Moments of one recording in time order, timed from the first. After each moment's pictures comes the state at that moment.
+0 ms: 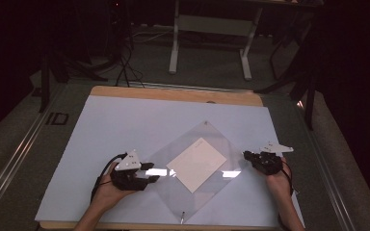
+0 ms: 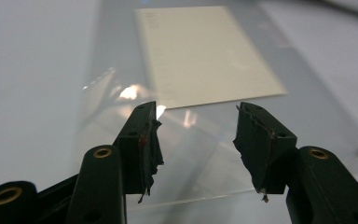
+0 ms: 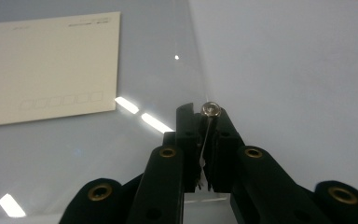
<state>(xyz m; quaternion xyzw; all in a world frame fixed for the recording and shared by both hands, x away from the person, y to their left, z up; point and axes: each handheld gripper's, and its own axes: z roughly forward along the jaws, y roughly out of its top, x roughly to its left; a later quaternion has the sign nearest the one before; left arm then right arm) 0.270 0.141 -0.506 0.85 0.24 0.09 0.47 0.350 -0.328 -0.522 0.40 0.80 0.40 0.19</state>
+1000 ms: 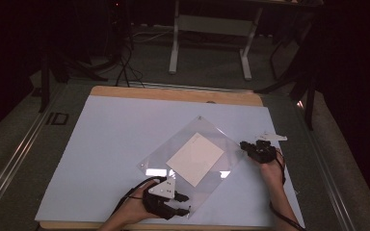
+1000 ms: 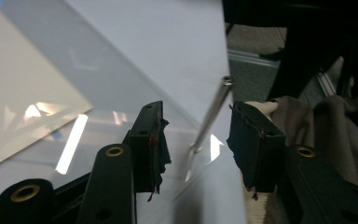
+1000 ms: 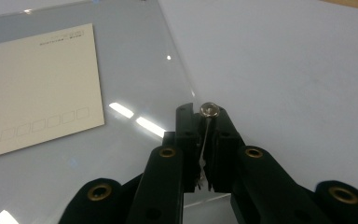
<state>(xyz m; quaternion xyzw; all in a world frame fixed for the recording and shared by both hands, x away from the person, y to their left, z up) 0.237 0.052 -0.520 0.88 0.05 -0.04 0.46 0.387 -0.319 -0.525 0.43 0.78 0.41 0.19</state>
